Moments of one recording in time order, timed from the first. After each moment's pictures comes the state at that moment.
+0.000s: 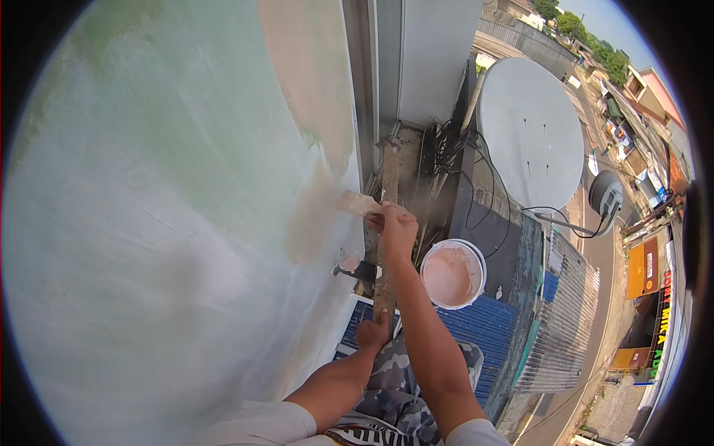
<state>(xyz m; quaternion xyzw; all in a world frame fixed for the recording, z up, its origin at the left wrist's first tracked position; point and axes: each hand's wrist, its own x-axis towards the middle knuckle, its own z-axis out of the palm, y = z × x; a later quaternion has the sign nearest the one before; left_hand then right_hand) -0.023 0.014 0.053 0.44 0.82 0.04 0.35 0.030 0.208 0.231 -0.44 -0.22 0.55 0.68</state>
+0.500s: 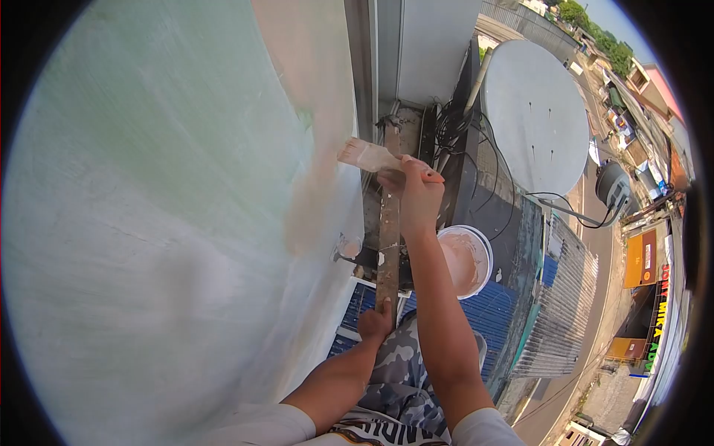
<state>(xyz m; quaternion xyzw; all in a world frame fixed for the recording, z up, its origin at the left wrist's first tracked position) -0.020 0.015 0.049 0.45 0.82 0.06 0.34 0.046 0.226 0.301 -0.39 -0.24 0.52 0.72</state>
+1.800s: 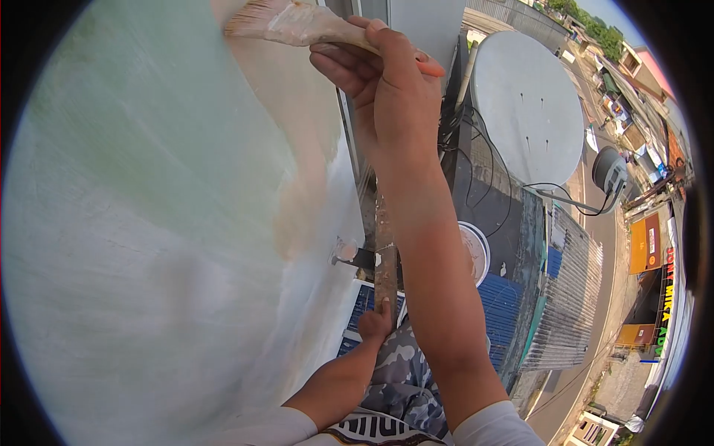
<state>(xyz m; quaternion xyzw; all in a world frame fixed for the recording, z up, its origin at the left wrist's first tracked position) -0.025 0.011 0.040 0.47 0.81 0.06 0.34 0.024 0.249 0.467 -0.10 -0.31 0.54 0.77</state>
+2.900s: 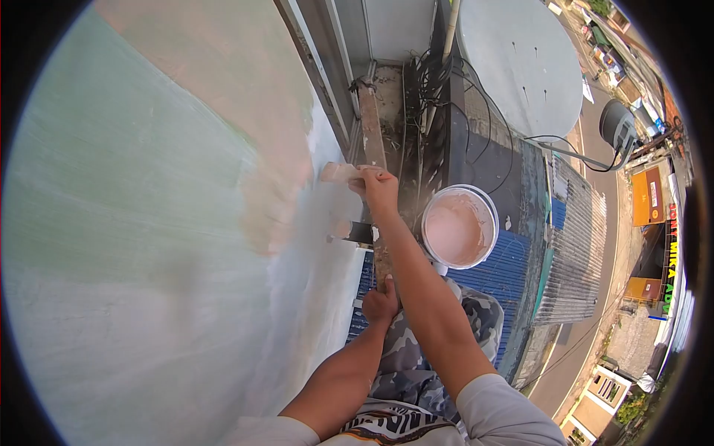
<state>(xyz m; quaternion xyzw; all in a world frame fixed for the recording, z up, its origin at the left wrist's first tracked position) -0.025 0.011 0.037 0.48 0.81 0.07 0.34 0.033 0.250 0.130 -0.48 -0.17 0.58 0.63</state>
